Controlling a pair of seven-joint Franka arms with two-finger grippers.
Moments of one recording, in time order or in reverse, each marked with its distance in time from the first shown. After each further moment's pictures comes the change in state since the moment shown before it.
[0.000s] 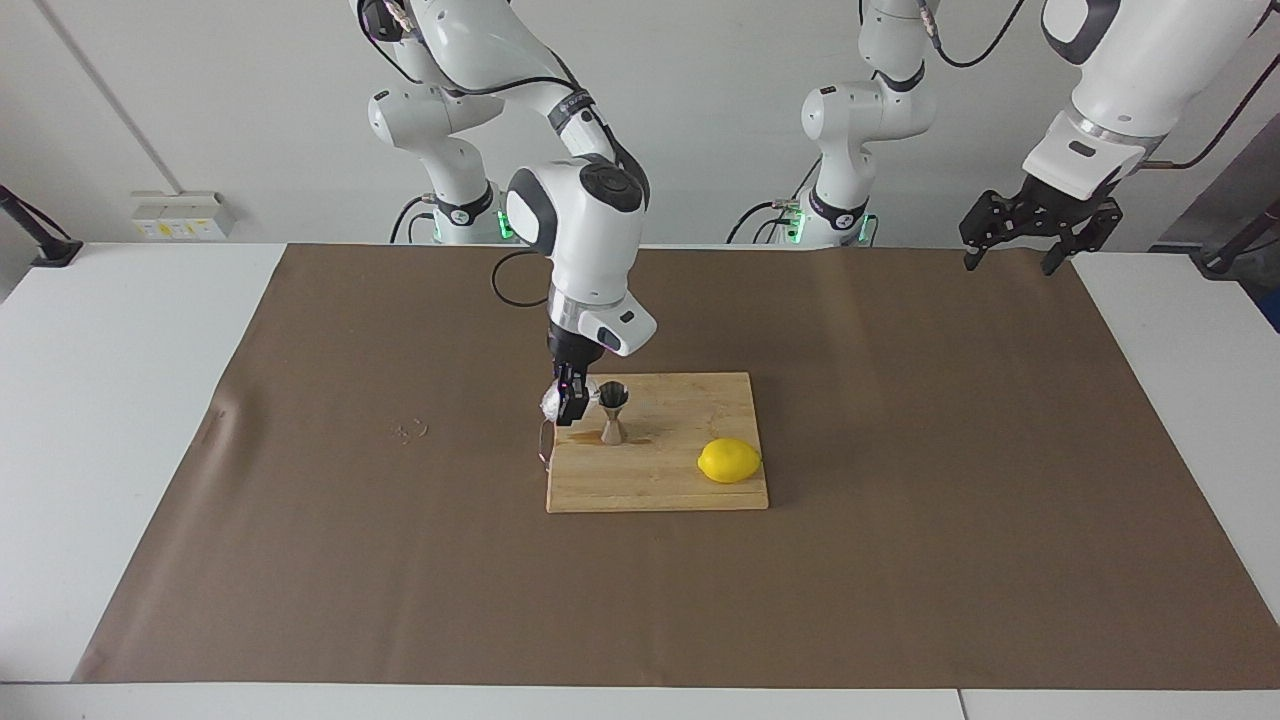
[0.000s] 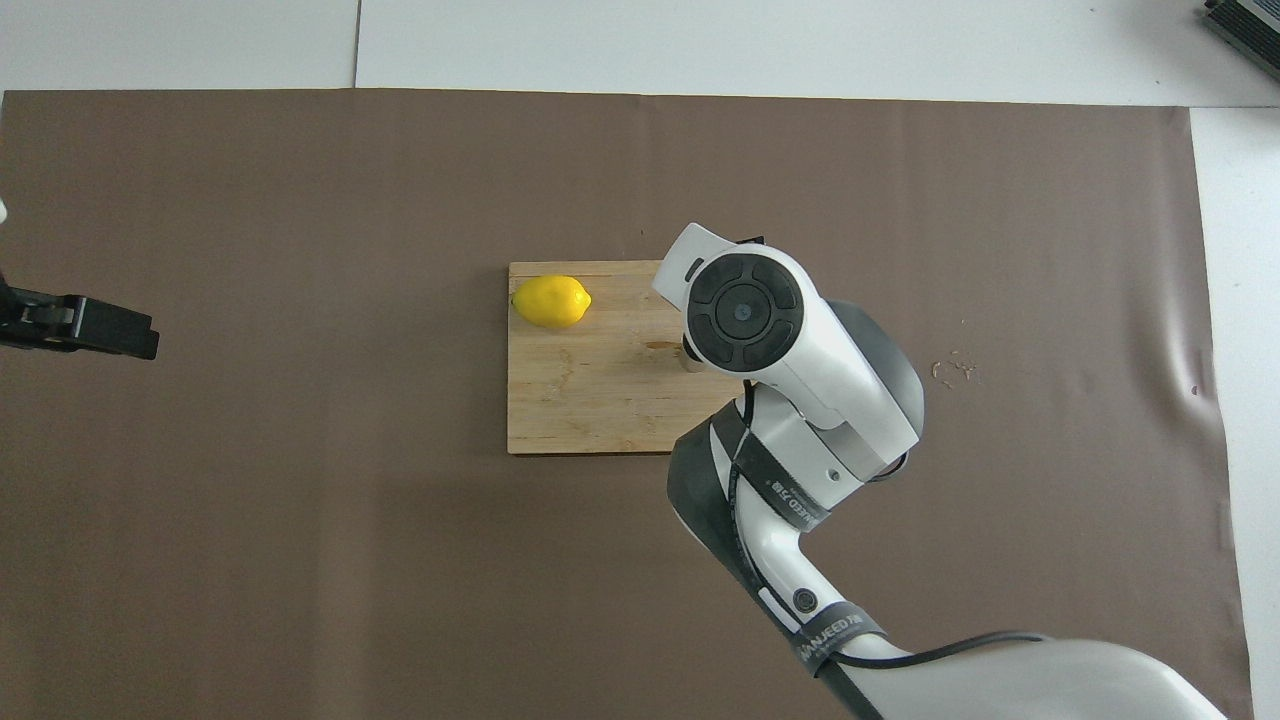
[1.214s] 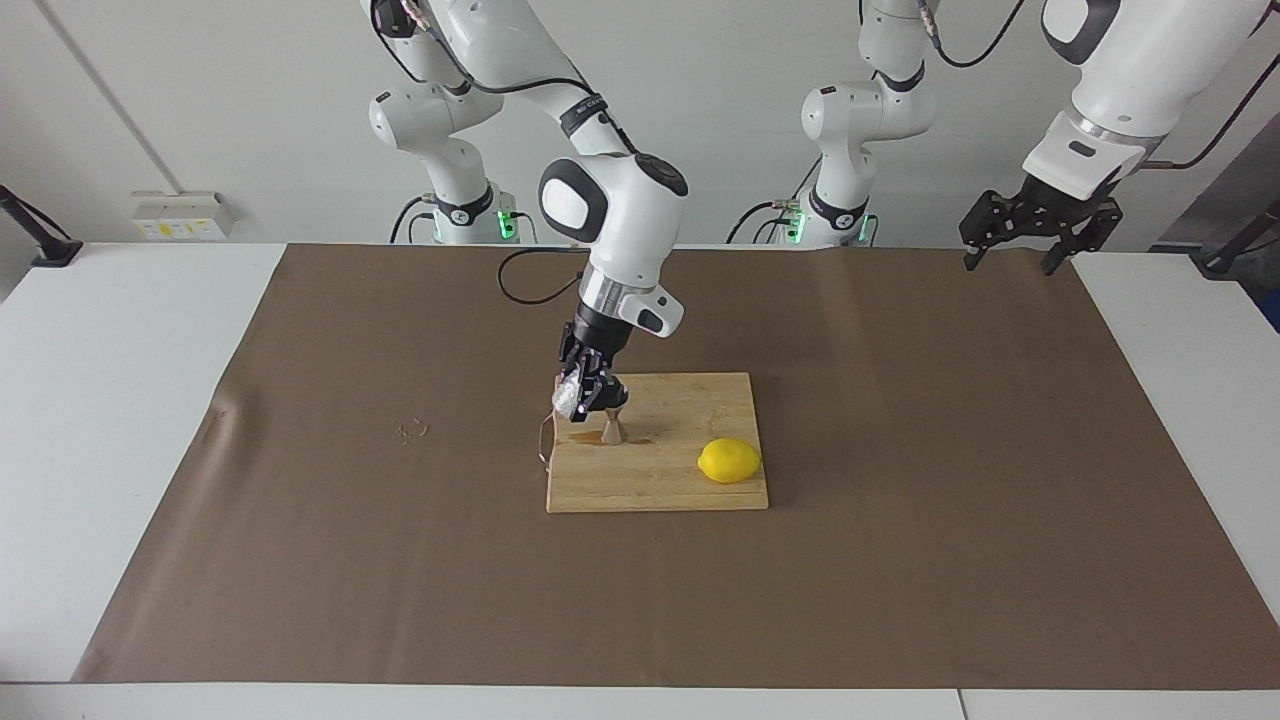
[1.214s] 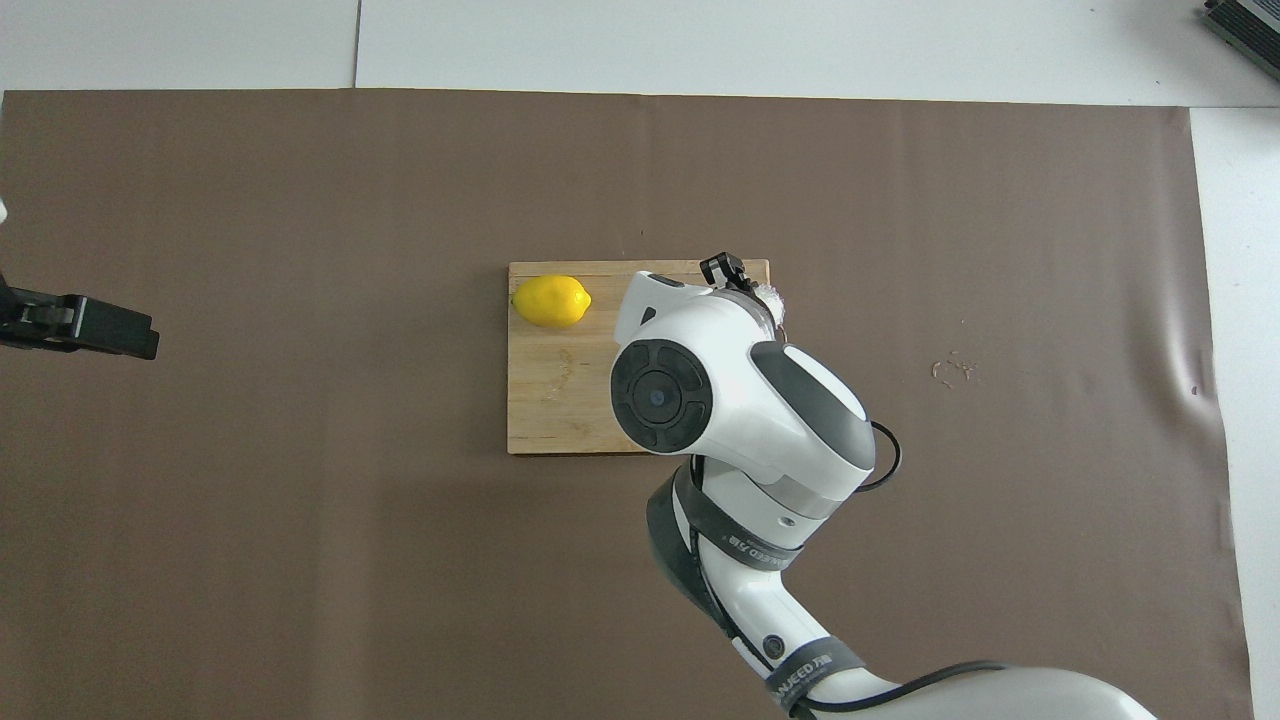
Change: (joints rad) left arm 0.000 0.000 0.000 0.000 0.000 0.000 0.000; right arm 0.059 -0.012 0.002 -0.043 -0.218 0.024 0.000
